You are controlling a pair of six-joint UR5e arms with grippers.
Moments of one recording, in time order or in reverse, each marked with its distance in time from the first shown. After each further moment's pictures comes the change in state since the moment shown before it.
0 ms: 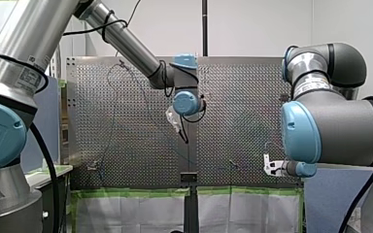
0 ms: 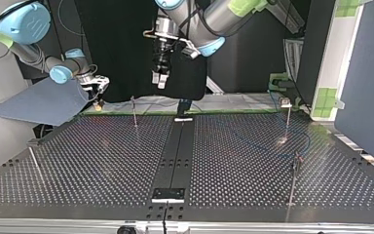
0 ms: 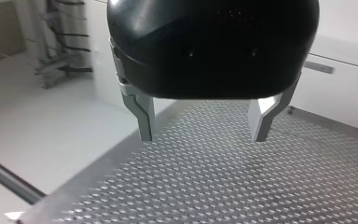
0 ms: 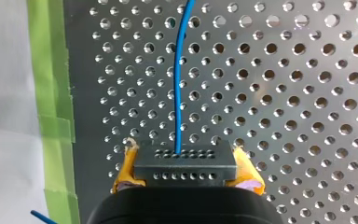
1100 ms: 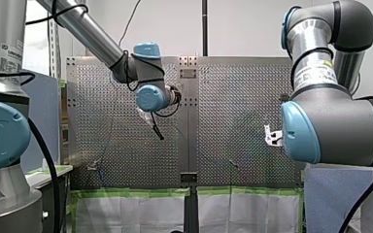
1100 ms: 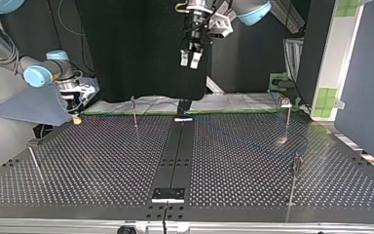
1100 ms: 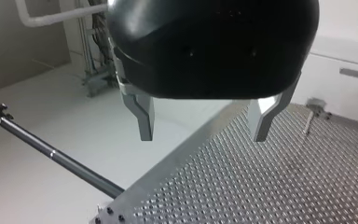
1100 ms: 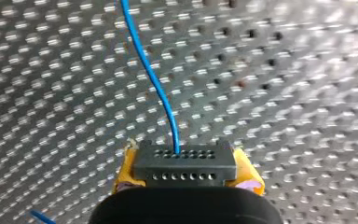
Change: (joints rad) left arm 0.040 0.279 -0.348 0.144 0.009 -0.006; right arm 0.003 -0.299 0.110 0.032 0.097 -0.005
